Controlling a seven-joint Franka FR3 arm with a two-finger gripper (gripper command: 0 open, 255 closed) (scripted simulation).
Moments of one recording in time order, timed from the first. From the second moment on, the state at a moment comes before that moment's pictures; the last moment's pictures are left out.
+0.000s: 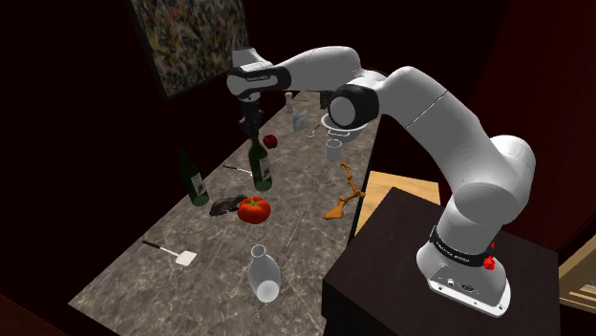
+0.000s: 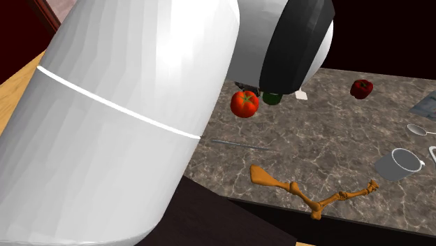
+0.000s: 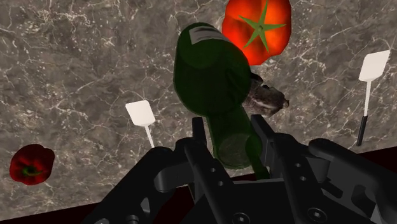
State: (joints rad) arm -0.04 1.02 0.02 -0.76 0.00 1.86 -0.18
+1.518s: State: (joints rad) arm -0.04 1.11 0.02 -0.85 0.00 2.03 -0.18
